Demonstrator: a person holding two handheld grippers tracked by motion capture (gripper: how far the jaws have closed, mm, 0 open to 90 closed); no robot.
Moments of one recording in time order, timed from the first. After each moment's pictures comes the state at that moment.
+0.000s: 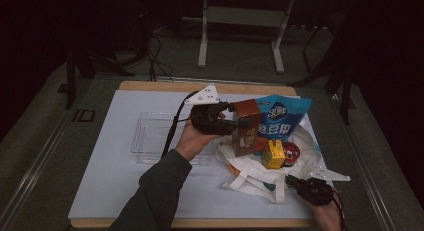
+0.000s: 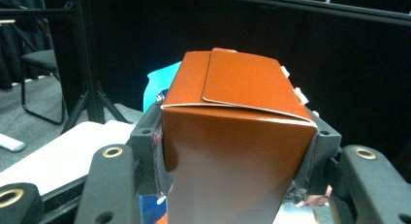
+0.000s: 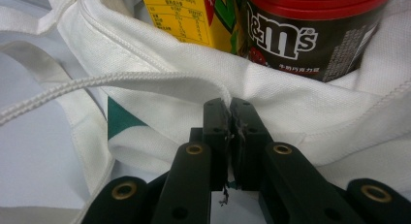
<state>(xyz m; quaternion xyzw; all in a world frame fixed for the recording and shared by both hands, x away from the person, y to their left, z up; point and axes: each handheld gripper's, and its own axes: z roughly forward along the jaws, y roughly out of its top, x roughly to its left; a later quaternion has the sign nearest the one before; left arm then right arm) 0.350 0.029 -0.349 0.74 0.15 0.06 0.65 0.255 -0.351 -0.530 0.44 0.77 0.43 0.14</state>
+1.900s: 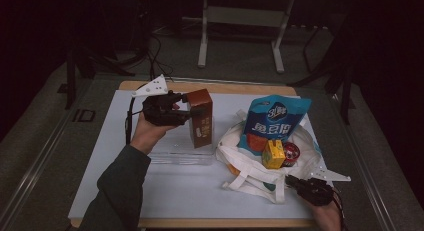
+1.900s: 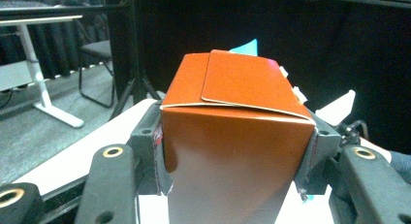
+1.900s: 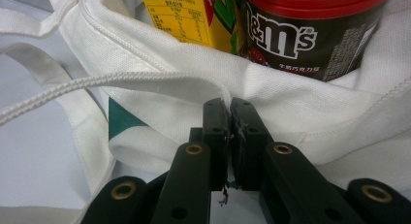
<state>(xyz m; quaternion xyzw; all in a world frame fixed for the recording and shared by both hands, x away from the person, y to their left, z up) 0.358 0.139 -0.350 0.75 0.20 0.11 0.62 0.255 -0.352 -0.531 0.44 0.77 0.44 0.13</state>
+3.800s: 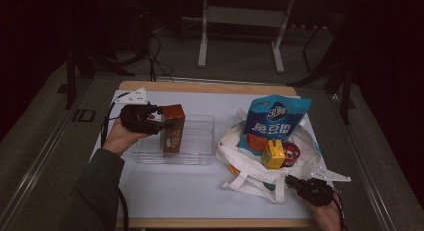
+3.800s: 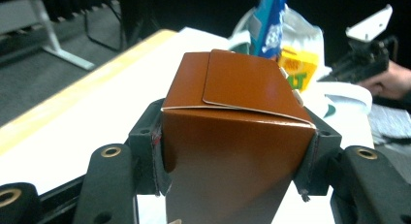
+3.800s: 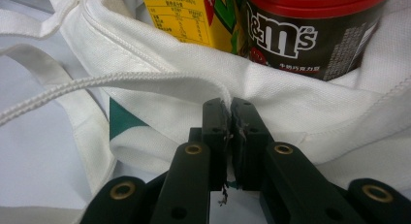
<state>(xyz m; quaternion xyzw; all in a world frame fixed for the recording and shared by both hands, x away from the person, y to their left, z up) 0.368 0.191 -0.392 0.82 0.21 0.08 0.52 0.254 -0.352 -0.531 0.45 0.77 0.44 0.13</state>
